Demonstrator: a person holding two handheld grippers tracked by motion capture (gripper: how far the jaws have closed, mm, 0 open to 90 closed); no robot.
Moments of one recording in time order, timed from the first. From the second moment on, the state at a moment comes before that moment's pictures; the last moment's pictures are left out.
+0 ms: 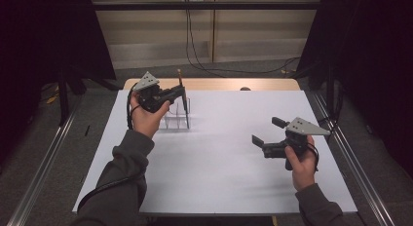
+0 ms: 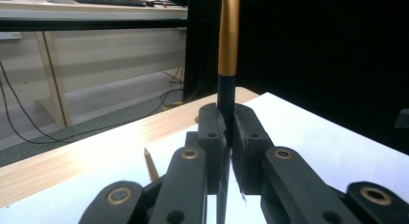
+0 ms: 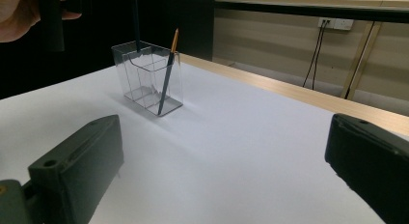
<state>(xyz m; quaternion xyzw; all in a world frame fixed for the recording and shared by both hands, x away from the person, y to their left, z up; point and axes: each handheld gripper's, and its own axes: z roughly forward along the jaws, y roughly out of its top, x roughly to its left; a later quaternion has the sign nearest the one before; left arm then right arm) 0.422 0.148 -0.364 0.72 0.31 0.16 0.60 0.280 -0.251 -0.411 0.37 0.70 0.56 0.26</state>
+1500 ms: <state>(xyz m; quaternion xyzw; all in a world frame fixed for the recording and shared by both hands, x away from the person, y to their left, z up) 0.438 0.152 -0.389 0.73 0.34 0.18 0.57 0.280 -0.252 -0.411 0.37 0.70 0.56 0.25</state>
